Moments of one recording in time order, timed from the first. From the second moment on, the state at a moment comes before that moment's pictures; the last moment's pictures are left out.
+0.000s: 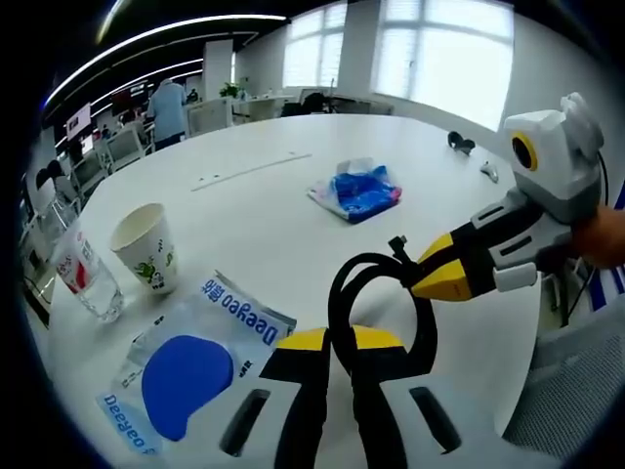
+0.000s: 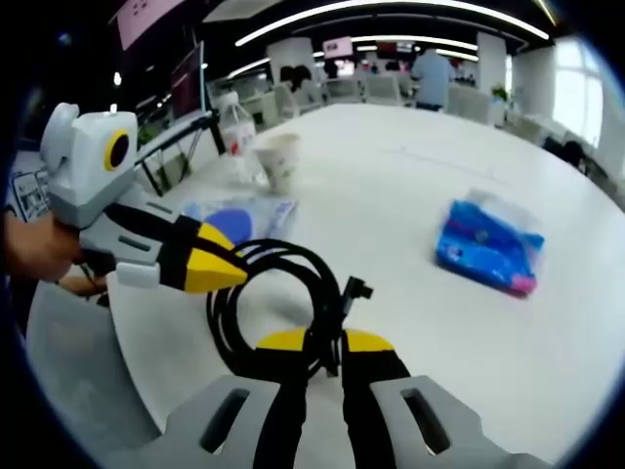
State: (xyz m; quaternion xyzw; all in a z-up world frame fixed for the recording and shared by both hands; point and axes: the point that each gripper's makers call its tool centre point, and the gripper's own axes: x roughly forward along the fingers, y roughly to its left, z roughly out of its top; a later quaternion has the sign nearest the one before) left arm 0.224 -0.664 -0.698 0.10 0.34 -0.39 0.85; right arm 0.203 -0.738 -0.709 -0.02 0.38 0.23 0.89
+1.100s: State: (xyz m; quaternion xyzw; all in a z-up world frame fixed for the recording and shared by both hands) left arm 0.225 -0.671 -0.726 0.10 0.37 -0.39 0.83; right arm 0.206 -0.746 -0.734 -0.04 0.40 0.24 0.88
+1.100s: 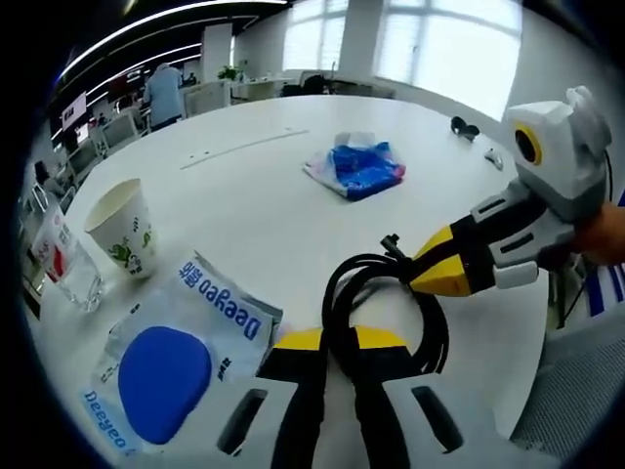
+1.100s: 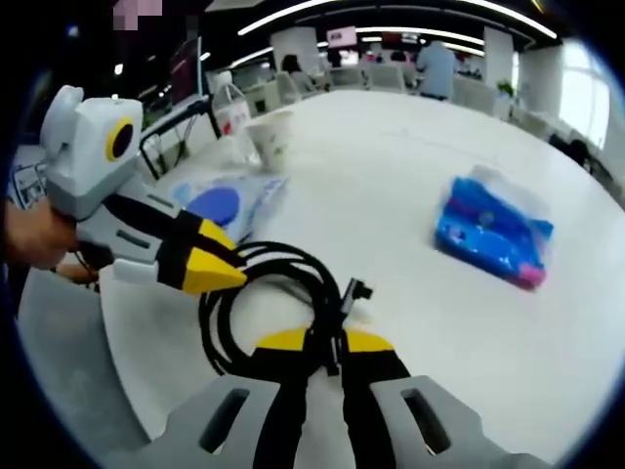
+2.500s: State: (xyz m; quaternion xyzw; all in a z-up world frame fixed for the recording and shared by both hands) left arm 0.221 -0.664 -0.707 0.11 0.33 -0.40 0.85; right arm 0.214 -0.757 -0.713 -0.08 0.36 0.23 0.90
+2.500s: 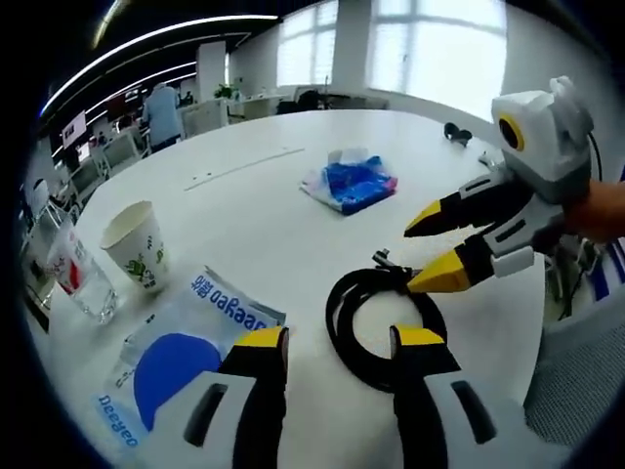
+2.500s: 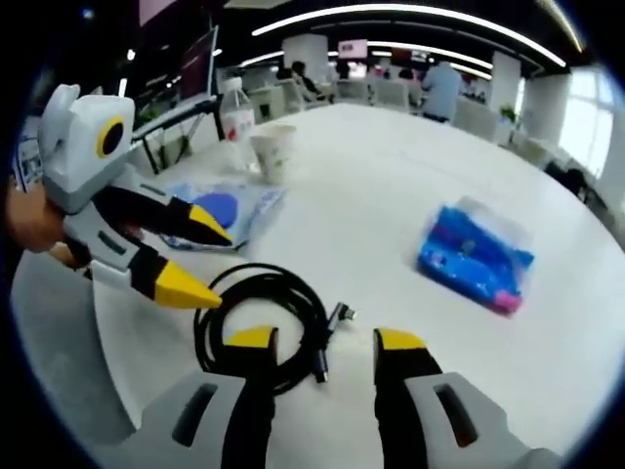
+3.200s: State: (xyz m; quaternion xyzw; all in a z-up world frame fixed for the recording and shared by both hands) left arm 0.234 -0.638 -0.690 0.08 0.31 -0.35 0.88; right arm 0.227 -0.764 -0.695 -0.07 0.34 0.21 0.92
